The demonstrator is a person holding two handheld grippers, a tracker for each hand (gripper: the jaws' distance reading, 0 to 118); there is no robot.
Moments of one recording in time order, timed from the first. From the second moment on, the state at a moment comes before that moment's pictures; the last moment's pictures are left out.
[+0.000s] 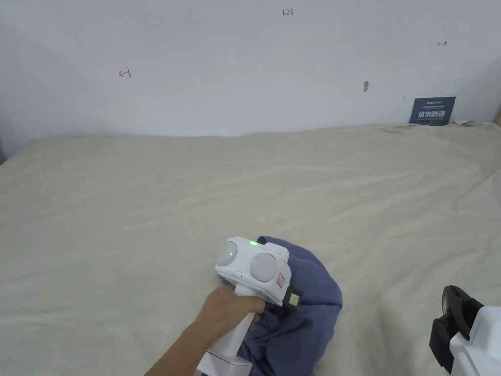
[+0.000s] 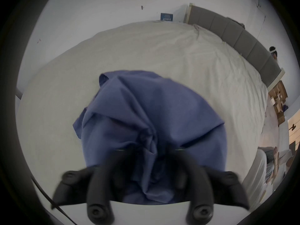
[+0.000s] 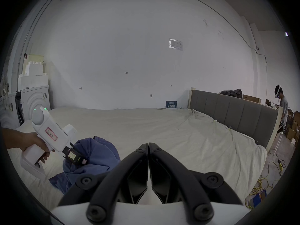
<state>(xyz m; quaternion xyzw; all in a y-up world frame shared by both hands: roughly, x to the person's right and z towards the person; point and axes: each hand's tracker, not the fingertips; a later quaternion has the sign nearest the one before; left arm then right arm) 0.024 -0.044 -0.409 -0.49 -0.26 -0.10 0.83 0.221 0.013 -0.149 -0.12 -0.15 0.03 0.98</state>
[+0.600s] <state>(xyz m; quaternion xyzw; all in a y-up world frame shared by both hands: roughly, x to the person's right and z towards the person) -0.105 0.072 -0.269 -0.11 -0.12 -0.05 0.99 0.204 0.056 -0.135 -0.05 -0.13 0.02 0.99</state>
